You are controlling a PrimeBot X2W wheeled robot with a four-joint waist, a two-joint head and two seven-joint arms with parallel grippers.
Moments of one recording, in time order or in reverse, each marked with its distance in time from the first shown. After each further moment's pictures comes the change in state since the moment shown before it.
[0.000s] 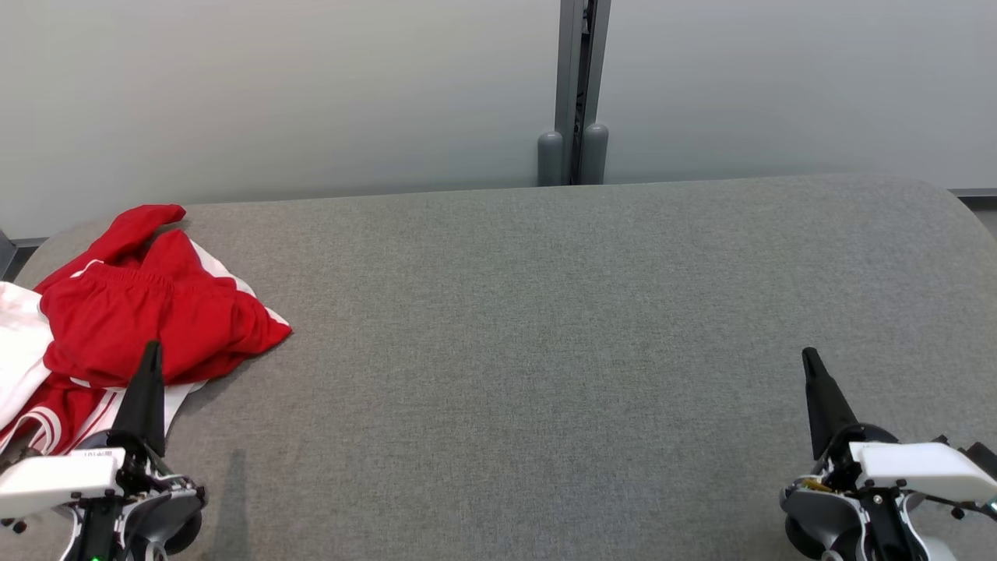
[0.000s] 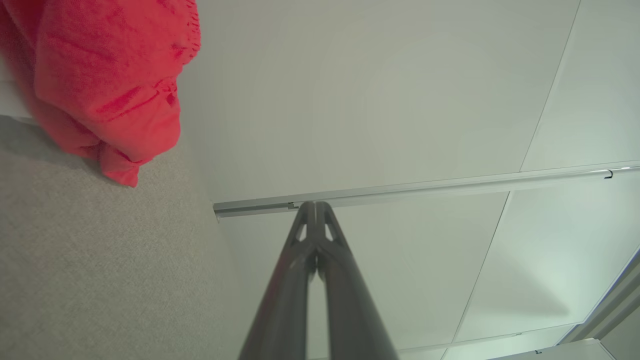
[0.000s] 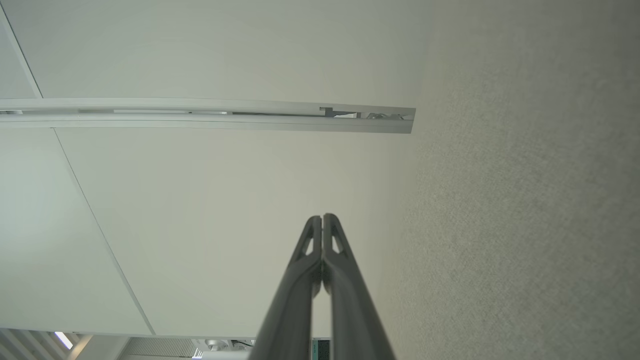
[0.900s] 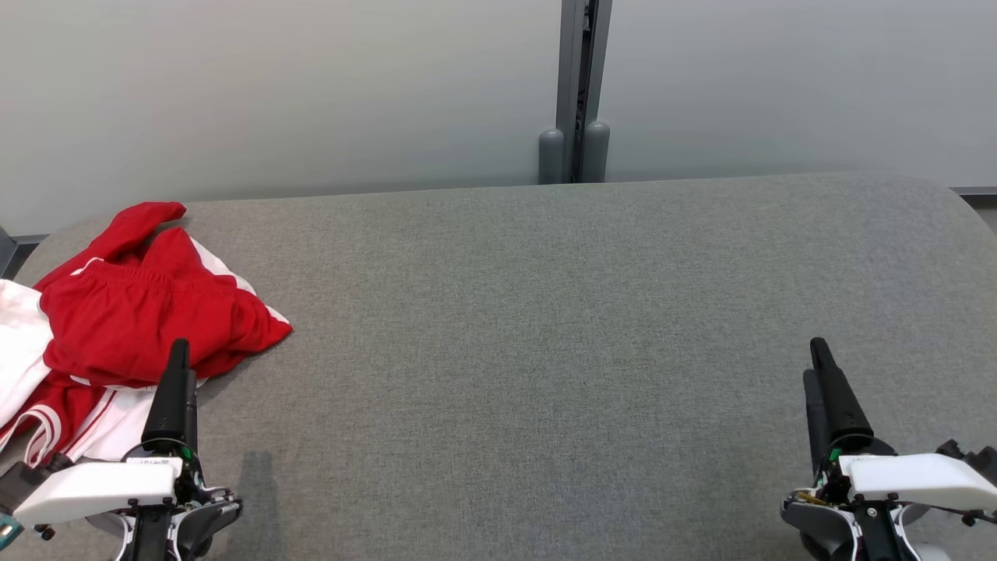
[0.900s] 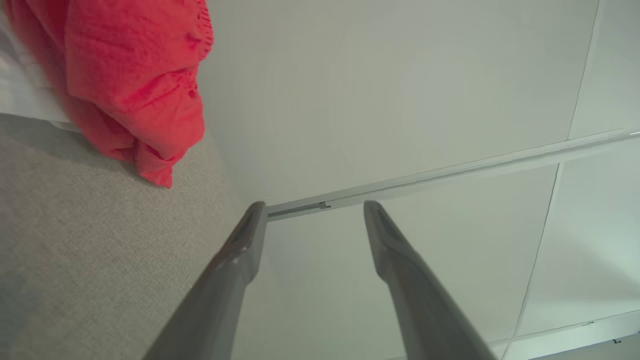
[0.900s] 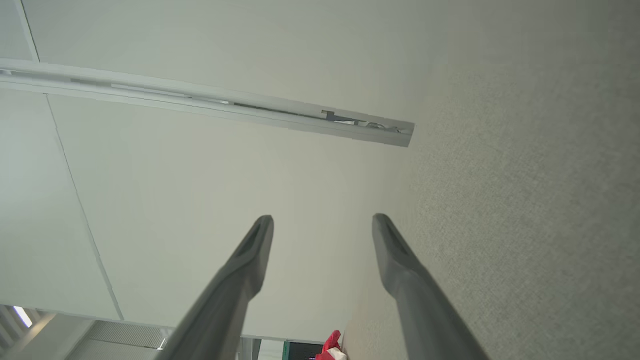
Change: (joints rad) left arm 0.048 -0.021 -0.095 -0.034 0.127 0.001 -0.148; right arm 0.046 0.001 0.023 -0.055 -0.090 -0.004 -0.052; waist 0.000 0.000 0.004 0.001
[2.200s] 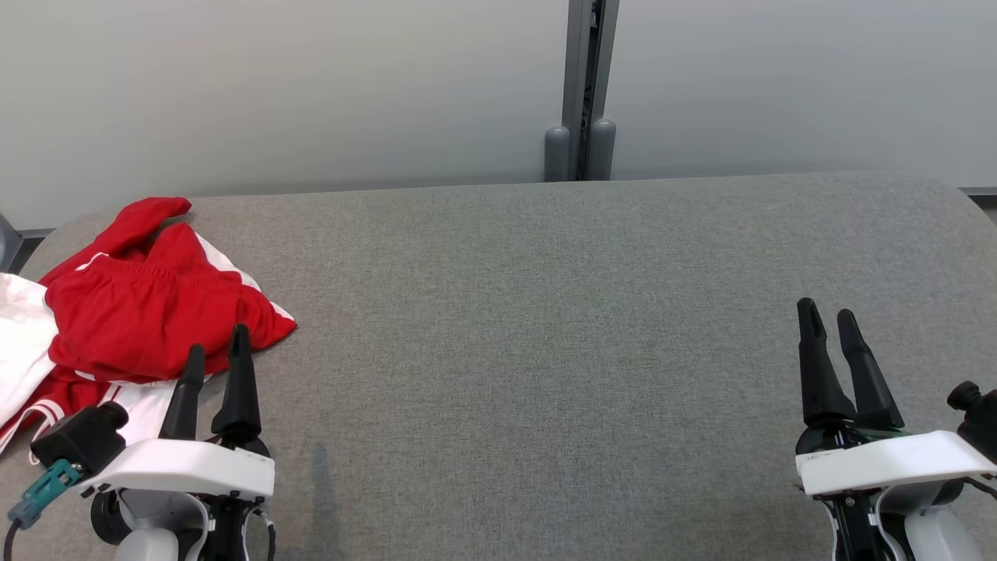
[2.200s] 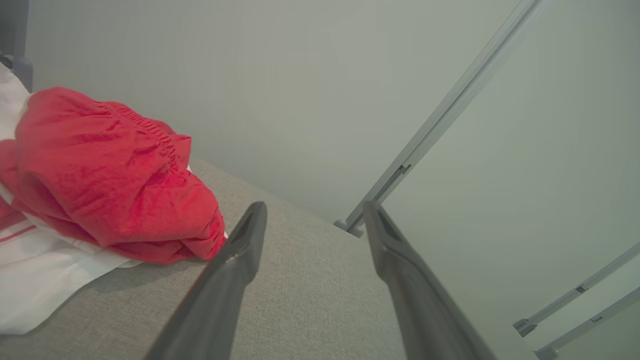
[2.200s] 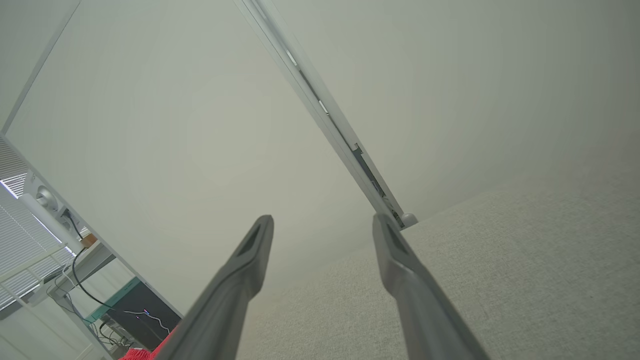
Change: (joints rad) left arm 0.008 0.013 -0.132 -0.077 0.784 0.069 -0.198; right arm -0.013 -0.013 -0.022 -0.114 -0.820 0.000 -0.073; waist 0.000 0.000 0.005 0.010
